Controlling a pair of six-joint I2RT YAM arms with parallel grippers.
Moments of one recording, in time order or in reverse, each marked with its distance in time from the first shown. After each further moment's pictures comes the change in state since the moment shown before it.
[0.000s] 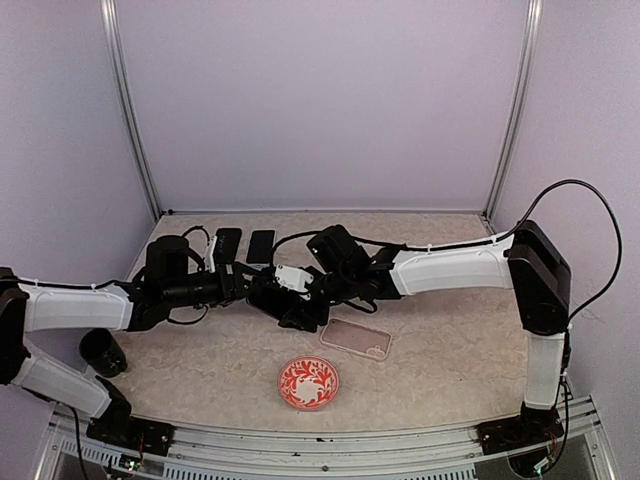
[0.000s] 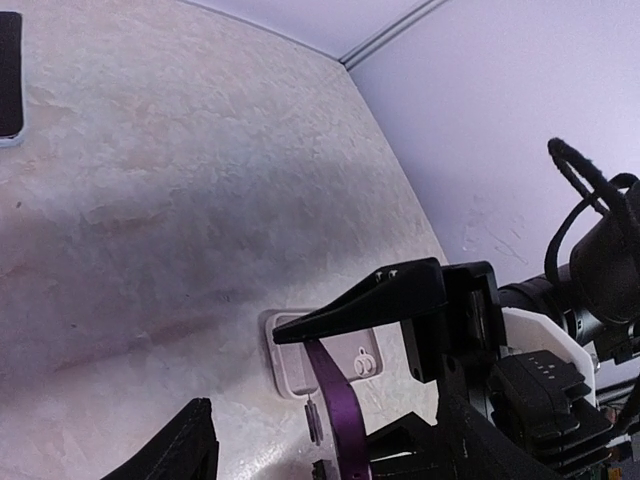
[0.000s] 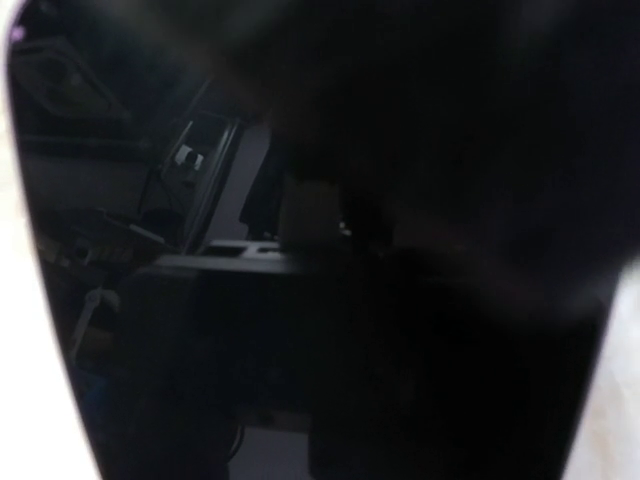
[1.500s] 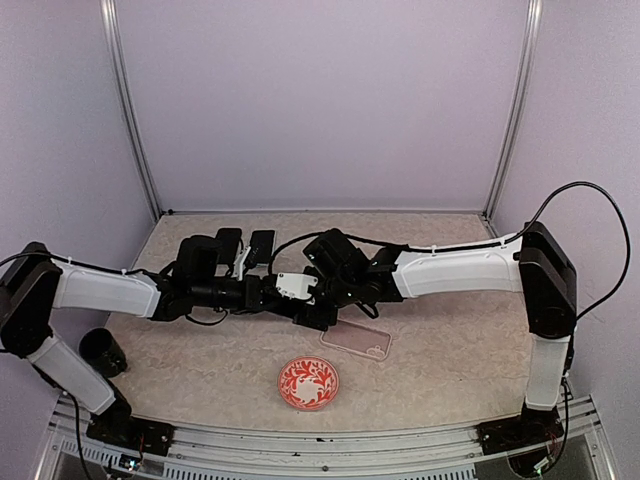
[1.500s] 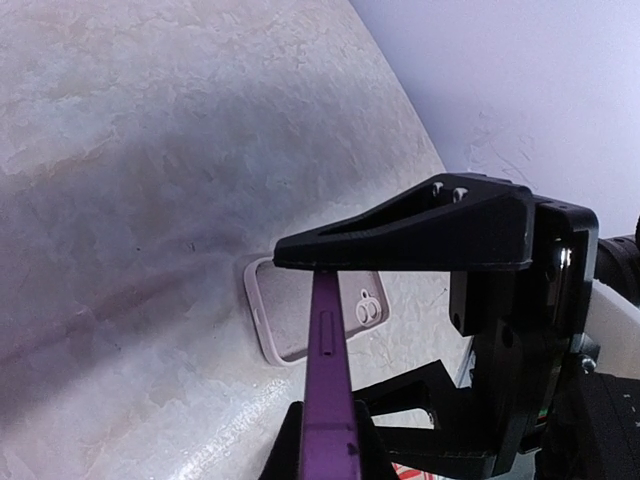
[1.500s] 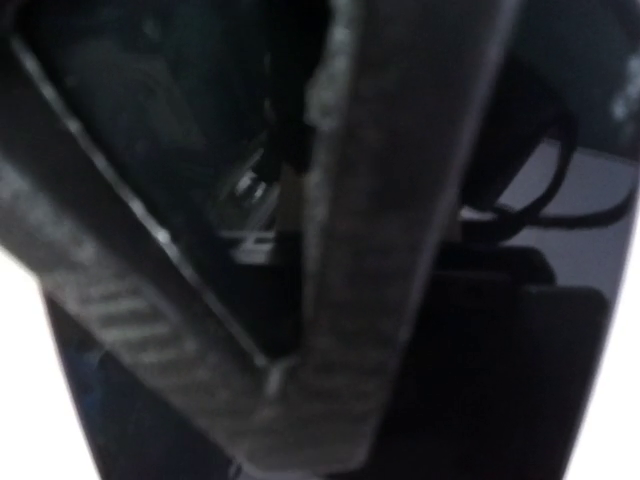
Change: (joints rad) left arm -0.071 0.210 0.135 -0.077 0.132 0.080; right arm 0.039 -0.042 -0.002 -0.114 0.270 -0.114
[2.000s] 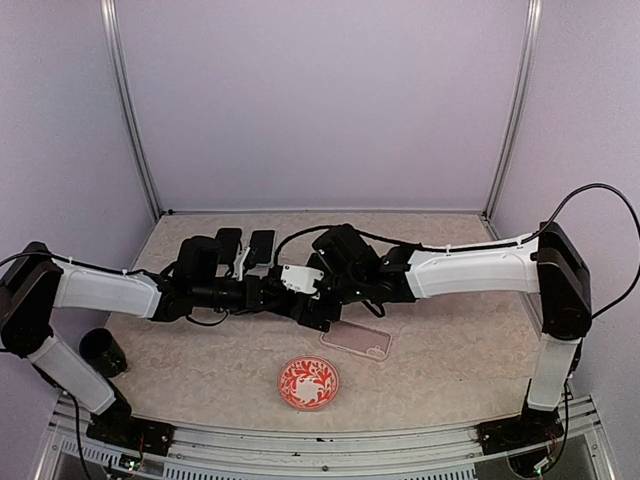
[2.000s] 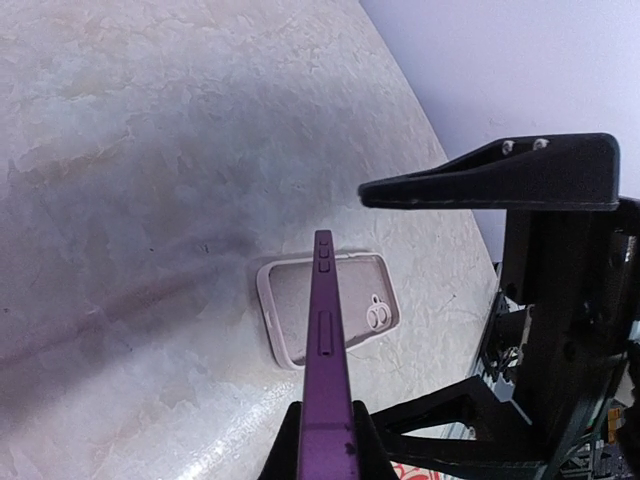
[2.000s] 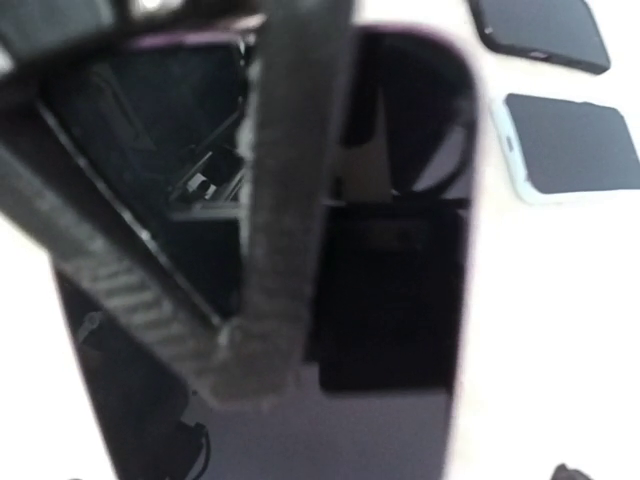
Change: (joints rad) left arm -0.002 0.004 -0.001 0.001 -0.031 -0.001; right arm -0.006 -0.062 -0.057 0.063 0.024 0.002
